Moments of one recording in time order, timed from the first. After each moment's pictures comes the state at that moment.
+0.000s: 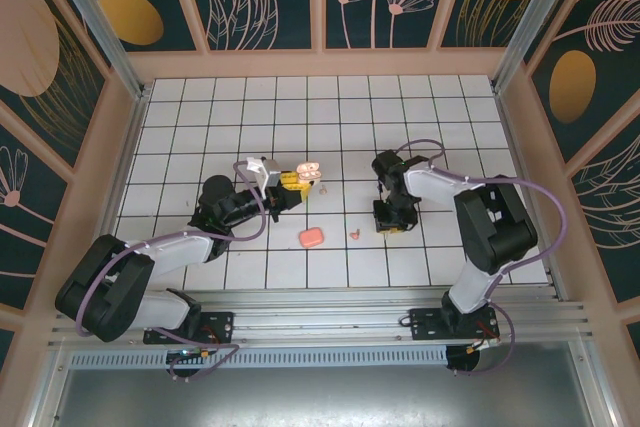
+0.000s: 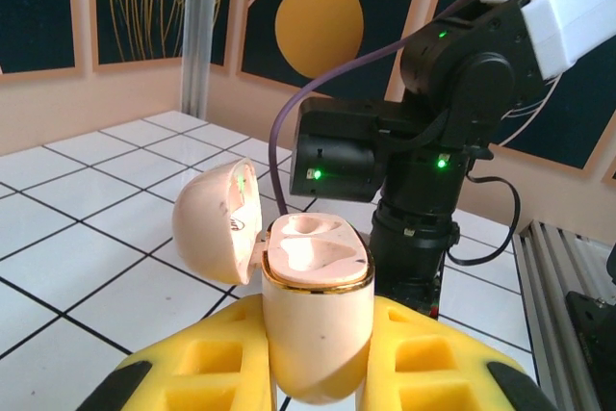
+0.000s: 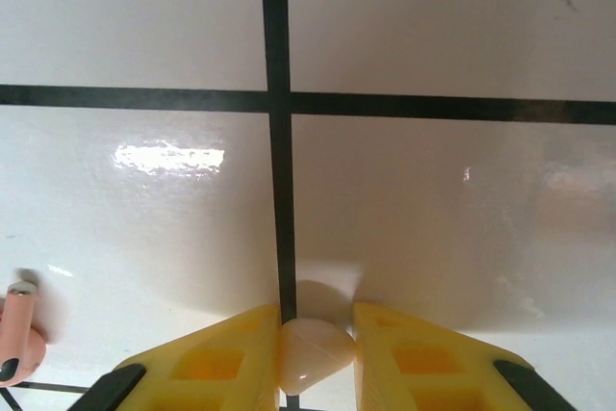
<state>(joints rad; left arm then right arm) -0.52 1.34 0.42 0.94 0.67 -0.22 0.48 1.70 0.98 -0.86 -0.13 0.41</state>
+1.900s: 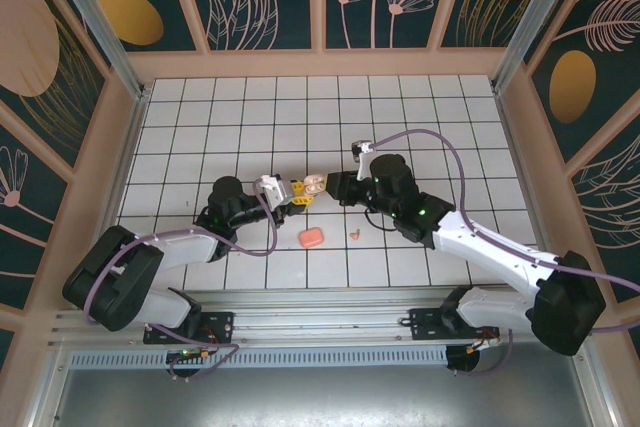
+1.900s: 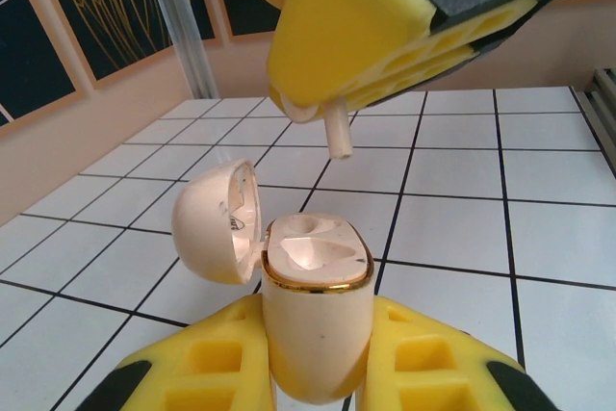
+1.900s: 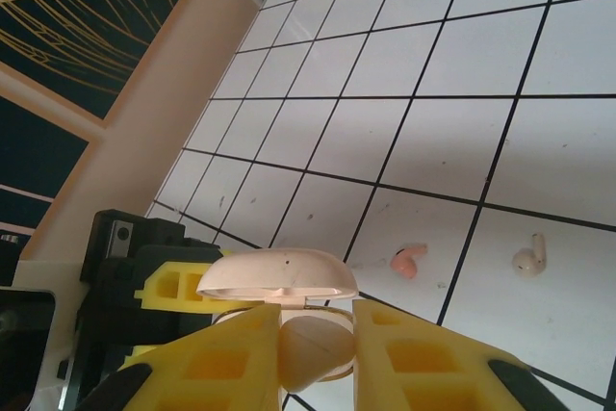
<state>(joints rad) -0.54 1.41 0.41 0.88 0.67 0.24 0.80 1.17 0.78 0.00 -0.10 0.63</state>
